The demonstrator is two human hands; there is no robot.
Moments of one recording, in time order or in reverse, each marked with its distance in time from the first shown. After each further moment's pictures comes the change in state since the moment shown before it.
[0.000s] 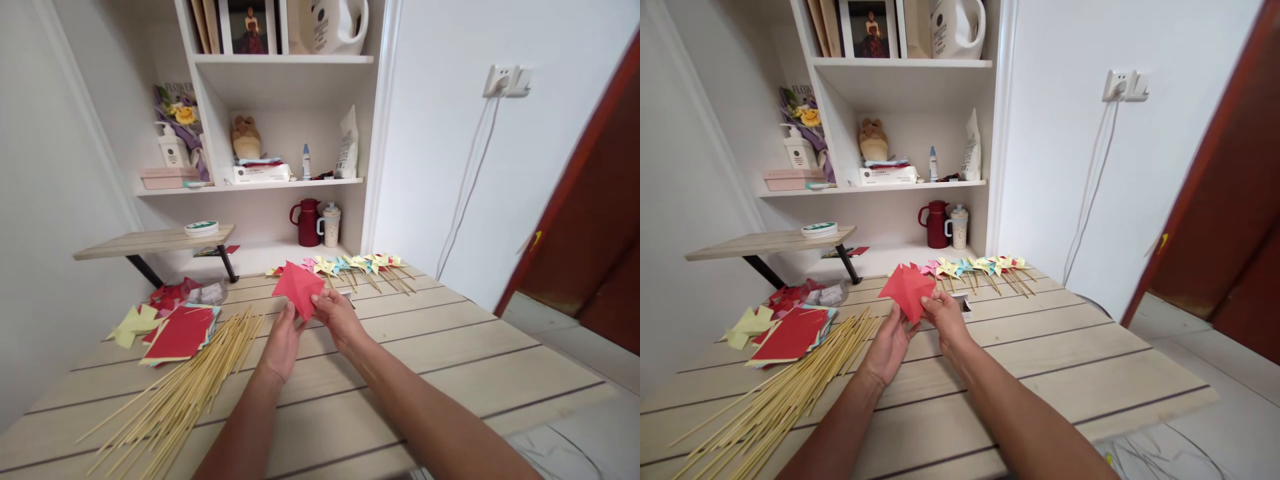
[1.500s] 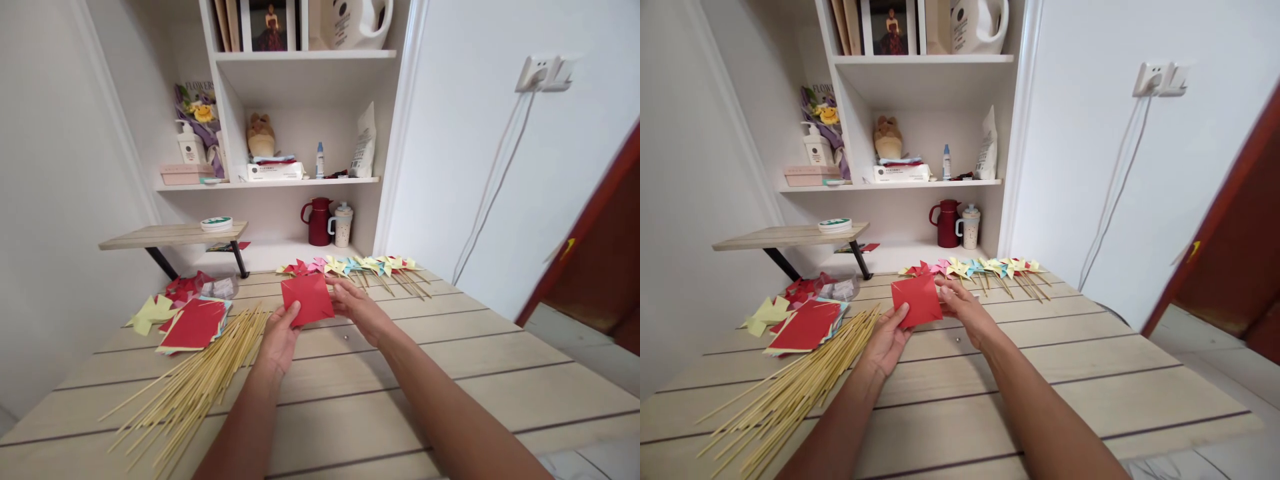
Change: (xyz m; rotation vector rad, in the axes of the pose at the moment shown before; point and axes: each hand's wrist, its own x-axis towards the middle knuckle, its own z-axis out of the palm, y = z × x) left_hand 0.002 0.013 -0.017 -0.001 0.181 0.011; right_hand 0.011 -0.025 -0.030 -0.300 -0.292 0.021
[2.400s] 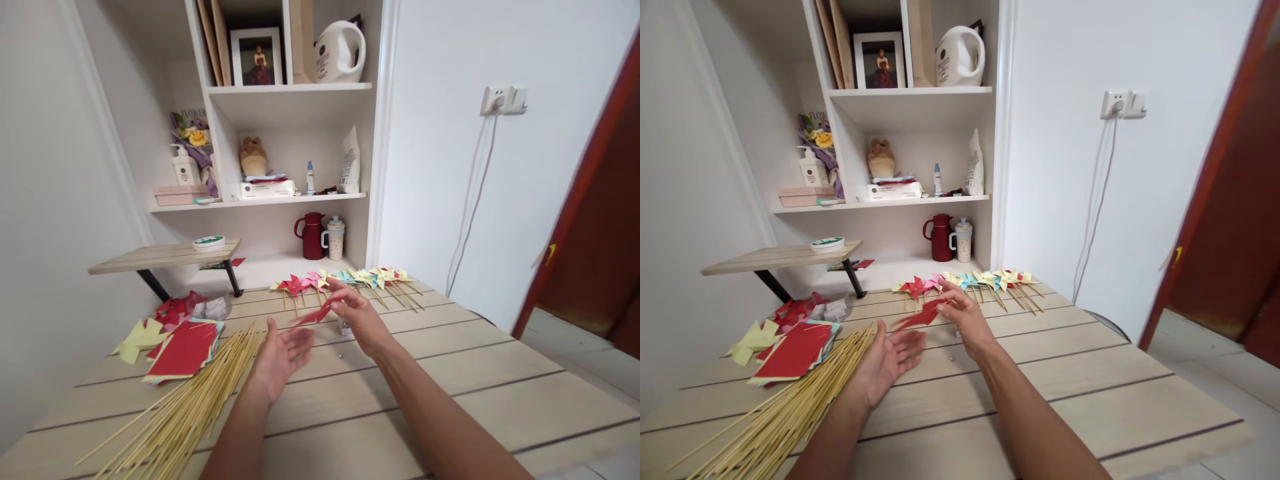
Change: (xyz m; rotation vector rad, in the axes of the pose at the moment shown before) left_hand 0.004 0.007 -0.011 0.149 -0.059 -0.325; right_hand 0.002 -0.013 -0.006 -0.018 0.092 -0.330
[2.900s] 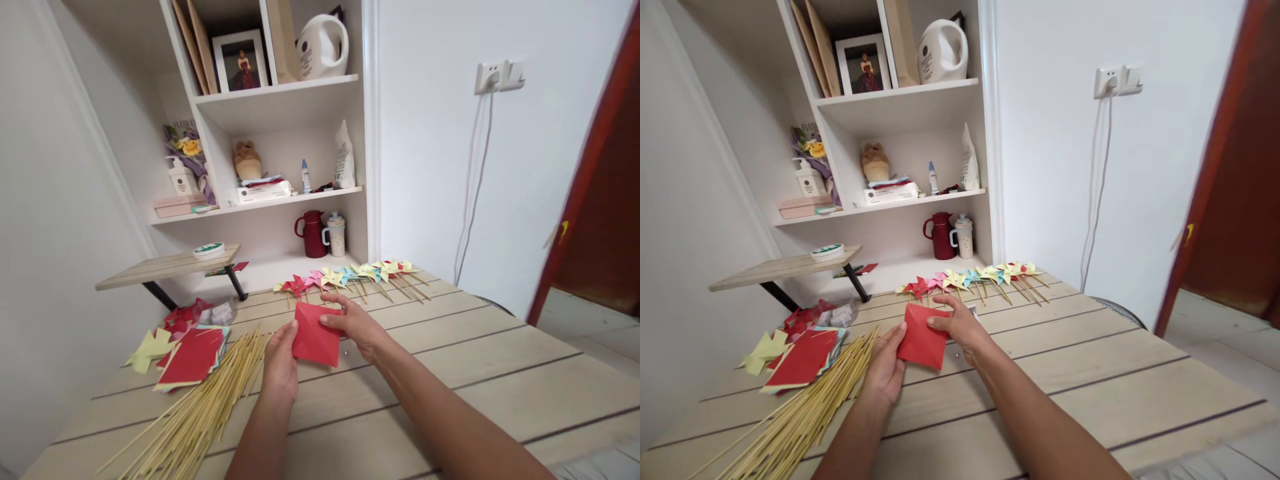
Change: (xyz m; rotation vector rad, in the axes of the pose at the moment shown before) left_hand -0.005 -0.005 0.030 -0.012 0.243 0.316; right_hand -0.009 0.003 0.015 -0.013 0.045 0.439
